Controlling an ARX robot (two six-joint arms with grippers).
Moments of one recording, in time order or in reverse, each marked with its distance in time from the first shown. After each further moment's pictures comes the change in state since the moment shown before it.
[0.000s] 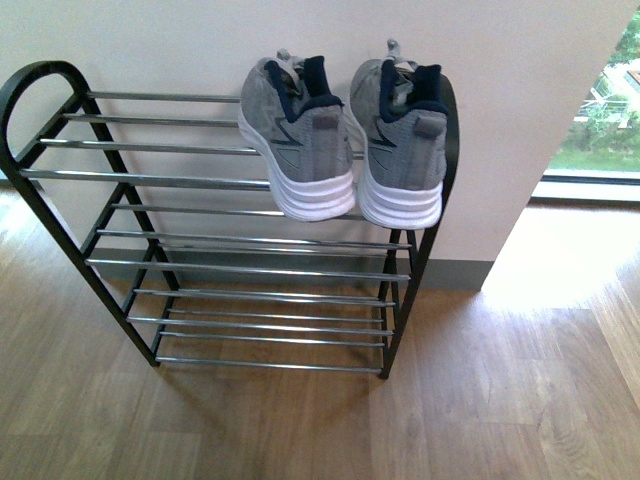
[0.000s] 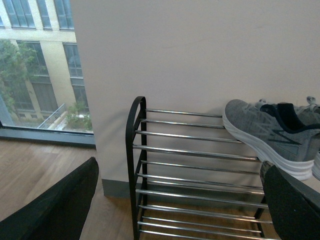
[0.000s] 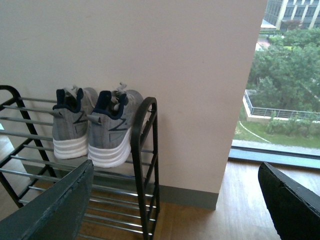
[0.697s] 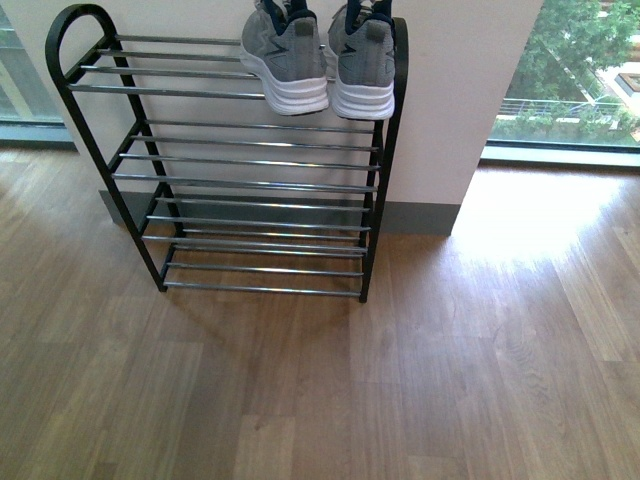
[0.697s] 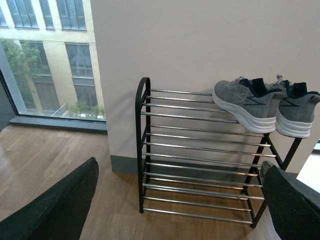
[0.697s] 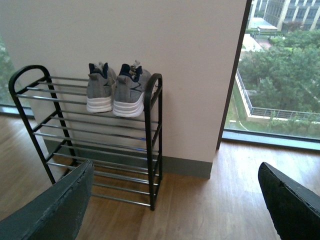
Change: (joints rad) left arm 0.000 0.000 0.000 0.000 -0.004 0.000; right arm 0.000 0.000 0.000 0.000 -0.004 0.000
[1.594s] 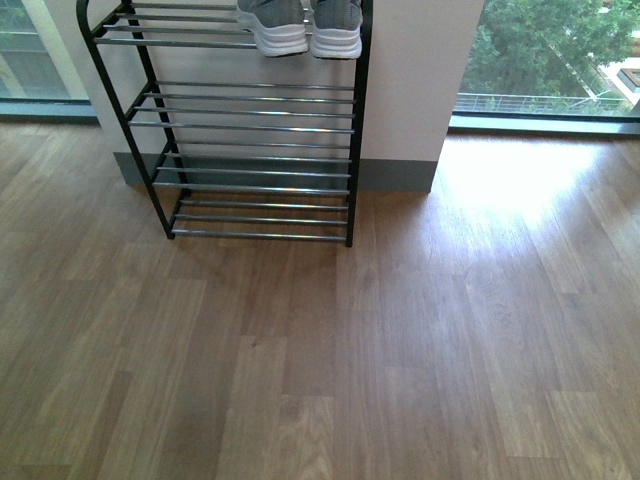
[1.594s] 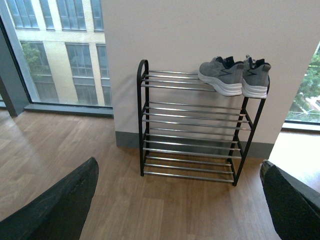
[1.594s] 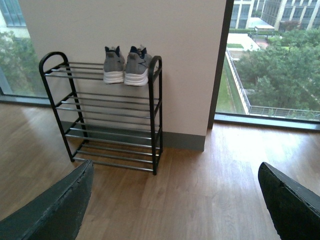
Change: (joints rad) left arm 0.001 0.000 0.000 0.000 0.004 0.000; right arm 0.000 0.000 0.000 0.000 0.006 0.001
